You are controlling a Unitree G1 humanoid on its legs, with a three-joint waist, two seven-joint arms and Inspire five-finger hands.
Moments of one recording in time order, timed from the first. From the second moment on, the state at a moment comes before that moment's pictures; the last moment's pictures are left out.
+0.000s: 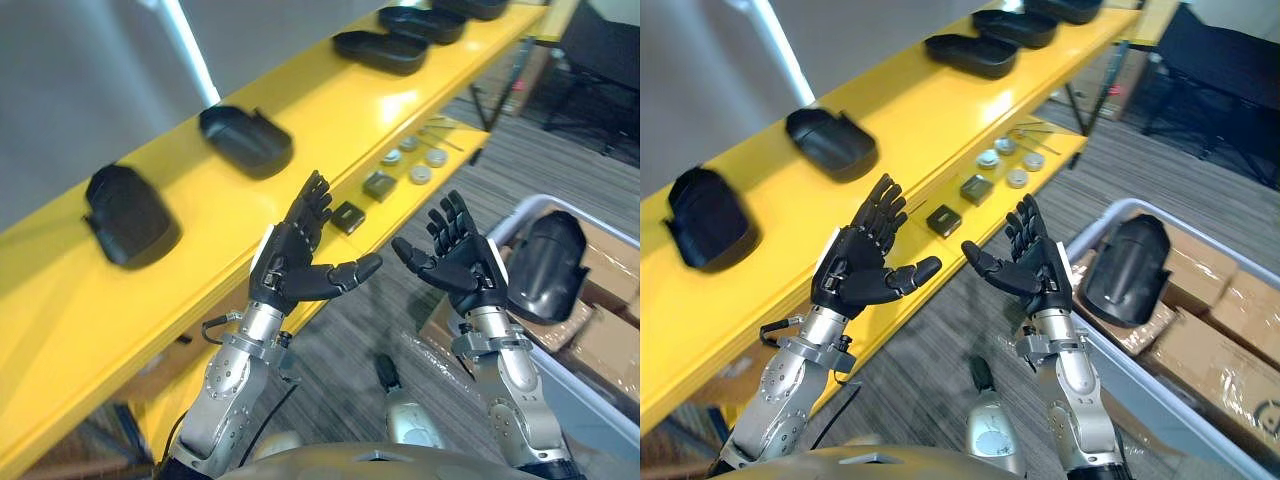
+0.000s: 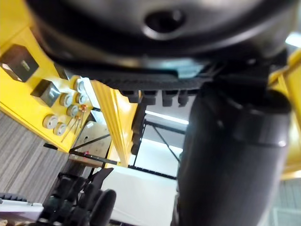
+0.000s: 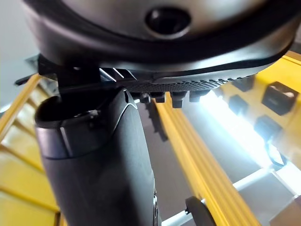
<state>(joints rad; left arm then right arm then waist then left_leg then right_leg) 0.21 0.25 -0.38 -0.34 -0.47 -0.21 -0.04 0.24 -0.22 0.06 -0.10 0.61 -0.21 -0.01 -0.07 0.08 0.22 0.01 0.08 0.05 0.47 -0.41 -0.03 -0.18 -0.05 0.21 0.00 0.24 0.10</state>
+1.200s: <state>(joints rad) 0.30 0.21 -0.33 -0.23 -0.67 -0.13 -0.27 0.08 -0.26 0.05 0.20 0.40 -0.22 -0.20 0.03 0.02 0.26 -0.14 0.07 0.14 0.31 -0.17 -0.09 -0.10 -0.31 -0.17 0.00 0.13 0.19</state>
